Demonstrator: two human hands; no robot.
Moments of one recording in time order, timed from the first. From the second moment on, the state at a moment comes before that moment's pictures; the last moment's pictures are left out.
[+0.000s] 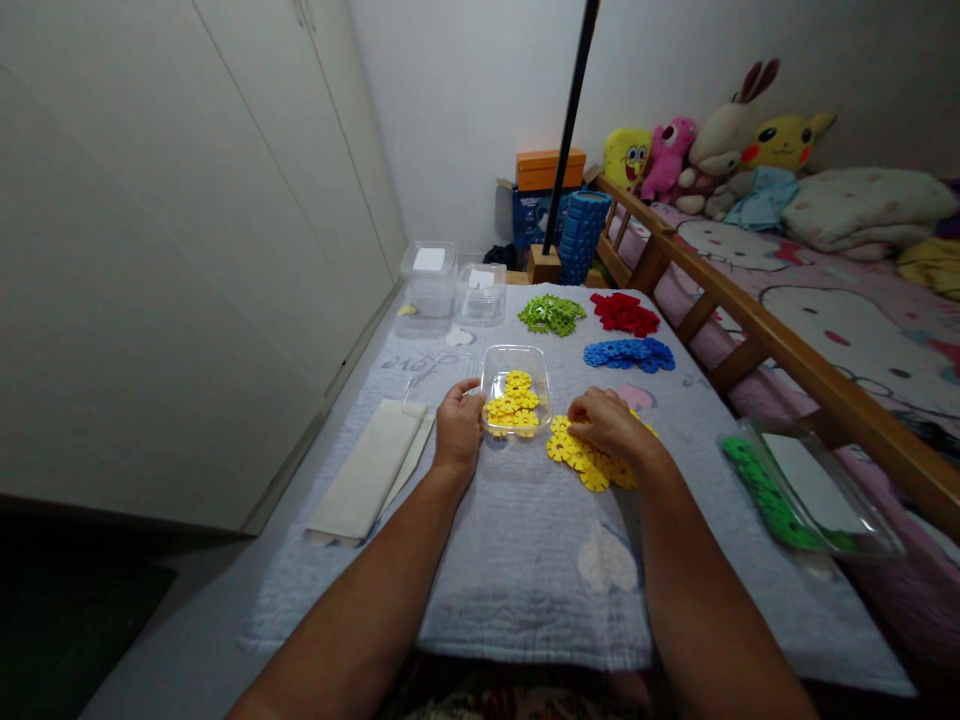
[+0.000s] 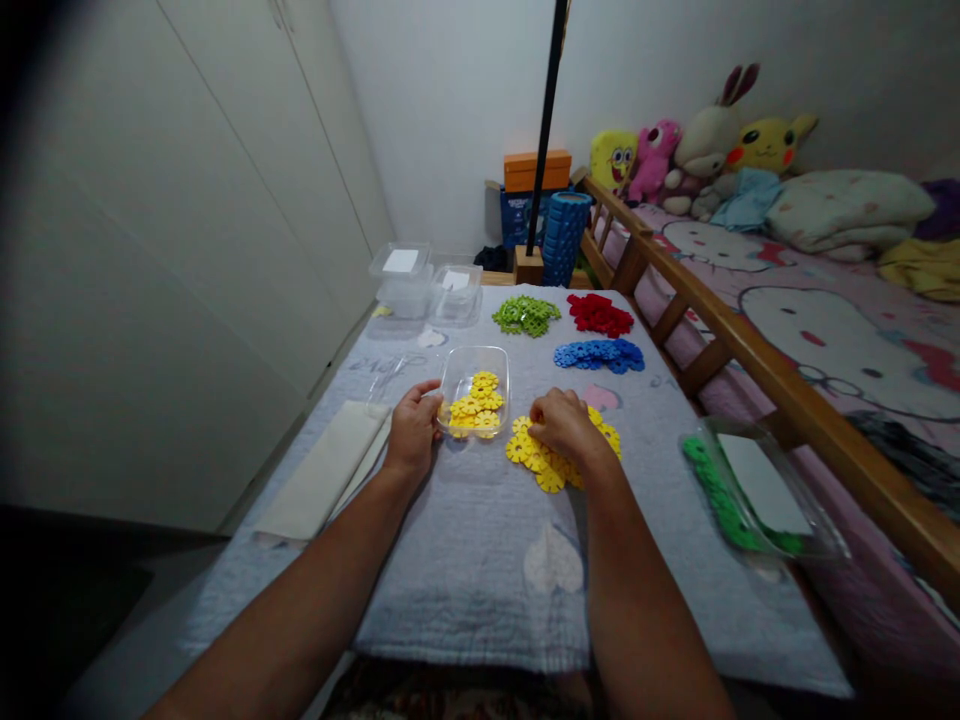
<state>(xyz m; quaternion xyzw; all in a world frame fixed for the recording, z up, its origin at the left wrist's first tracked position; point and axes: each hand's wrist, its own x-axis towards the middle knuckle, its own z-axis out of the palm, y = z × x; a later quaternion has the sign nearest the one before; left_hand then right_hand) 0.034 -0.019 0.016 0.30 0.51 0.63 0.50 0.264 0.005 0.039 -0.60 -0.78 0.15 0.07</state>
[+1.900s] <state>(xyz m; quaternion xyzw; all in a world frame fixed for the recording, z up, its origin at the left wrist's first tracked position) 0.033 -0.017 0.014 0.30 0.51 0.63 0.51 0.253 -0.006 0.051 -0.50 -0.80 0.31 0.09</state>
